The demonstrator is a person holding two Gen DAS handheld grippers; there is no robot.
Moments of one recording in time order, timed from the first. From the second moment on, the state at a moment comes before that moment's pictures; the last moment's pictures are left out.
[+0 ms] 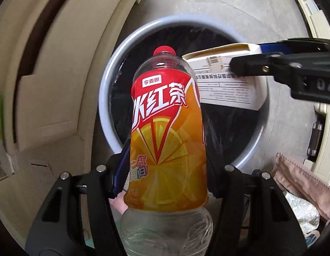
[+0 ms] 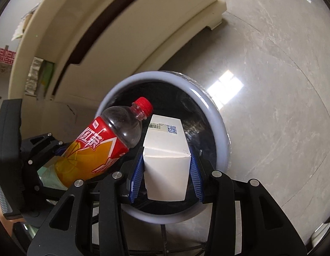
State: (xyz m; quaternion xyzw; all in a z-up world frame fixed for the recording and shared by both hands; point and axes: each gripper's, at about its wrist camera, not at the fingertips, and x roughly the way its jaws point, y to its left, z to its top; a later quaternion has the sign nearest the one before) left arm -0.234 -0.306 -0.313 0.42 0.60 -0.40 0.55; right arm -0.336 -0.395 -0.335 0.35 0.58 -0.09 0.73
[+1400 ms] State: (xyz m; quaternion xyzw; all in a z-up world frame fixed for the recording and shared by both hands) left arm -0.021 -0.132 -0.105 0.15 0.49 -0.24 0.82; right arm -0.075 -0.300 -0.093 0.16 0.43 0.07 0.89
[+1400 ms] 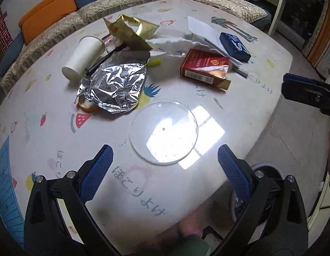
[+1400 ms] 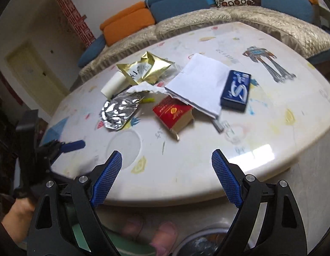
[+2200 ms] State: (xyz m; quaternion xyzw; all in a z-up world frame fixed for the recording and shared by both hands) left arm 0.010 -0.146 -0.144 0.14 0.49 -0.24 0.83; right arm 0.036 -0.265 -0.156 0.04 0.49 0.08 0.87
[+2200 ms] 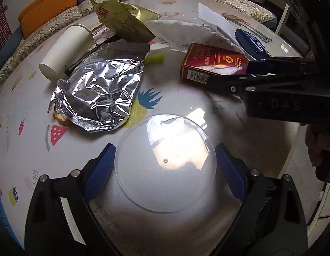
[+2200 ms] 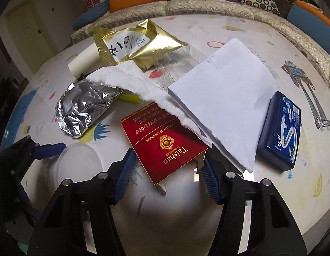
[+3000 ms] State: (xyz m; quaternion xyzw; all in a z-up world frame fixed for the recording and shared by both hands) left arm -0.089 -0.197 -0.097 0.19 0.44 -0.35 0.80; right arm -0.160 -0.337 -0.083 0.12 0.43 0.06 0.89
